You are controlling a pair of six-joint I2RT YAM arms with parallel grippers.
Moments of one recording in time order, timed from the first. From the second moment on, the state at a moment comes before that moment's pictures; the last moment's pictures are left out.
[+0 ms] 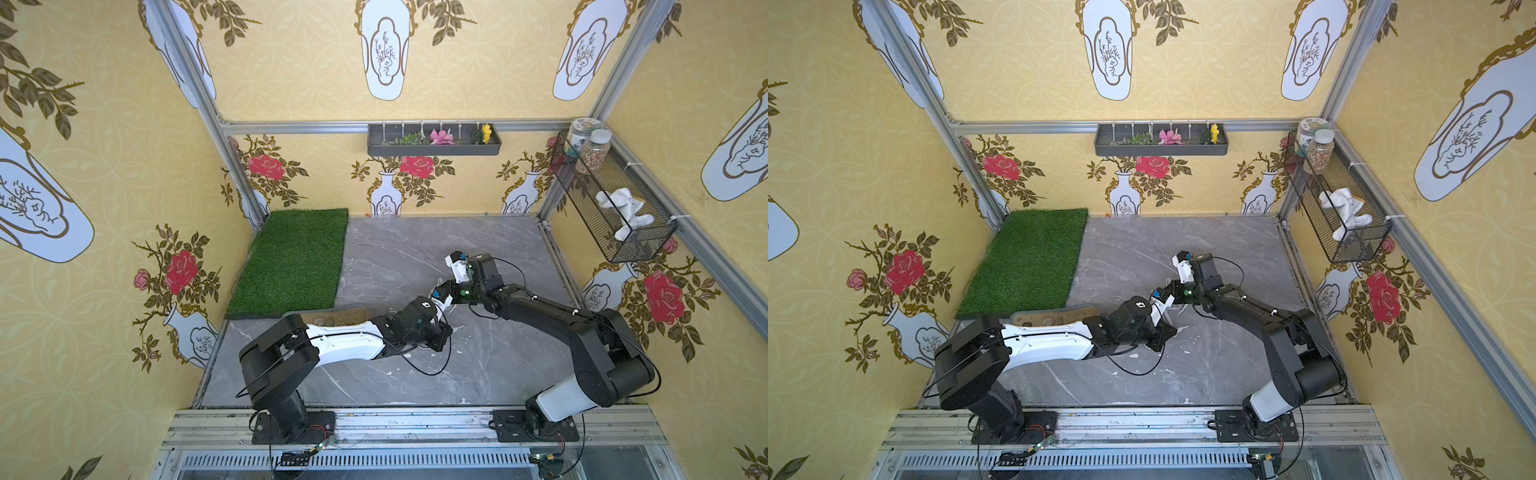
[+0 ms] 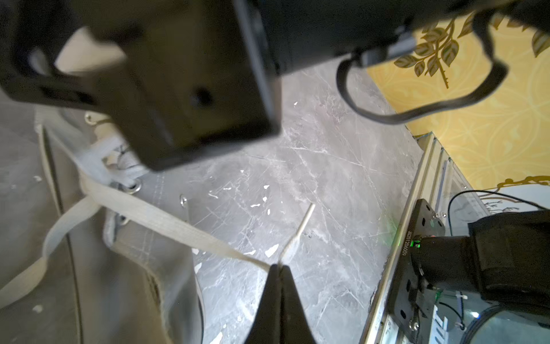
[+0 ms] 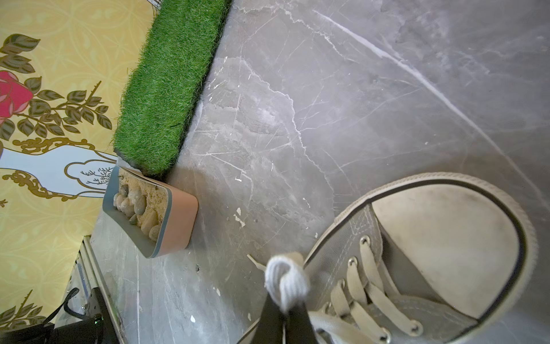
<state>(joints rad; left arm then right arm) -1.06 1.70 0.90 0.14 0.14 -0.50 0.37 1.55 0.83 -0.03 -0.47 0.37</state>
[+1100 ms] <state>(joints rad) -1.05 1.42 0.72 0.18 0.08 -0.46 0.35 1.54 0.79 -0.04 -0.50 0.28</state>
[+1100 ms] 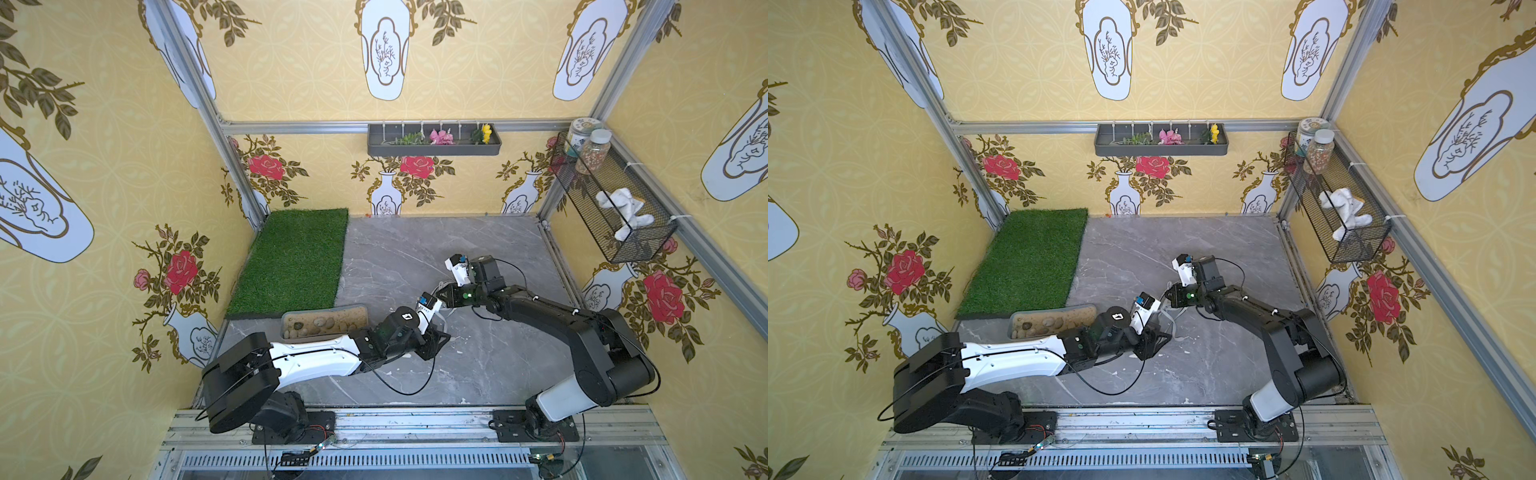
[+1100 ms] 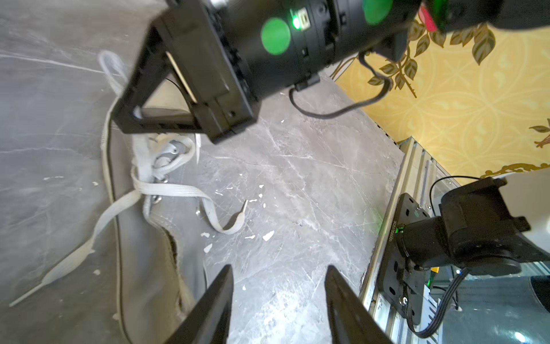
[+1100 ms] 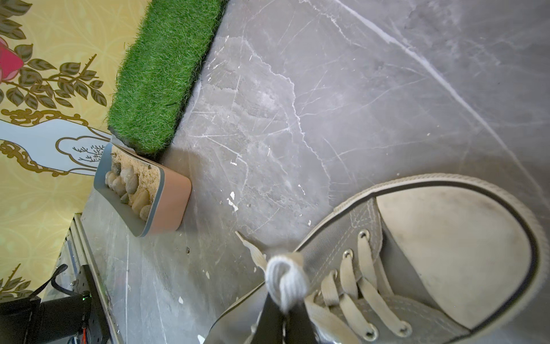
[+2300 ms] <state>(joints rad) -0.68 1.88 1.25 -0.08 0.49 -0.78 0.38 1.52 0.68 0.20 -0.58 0.18</state>
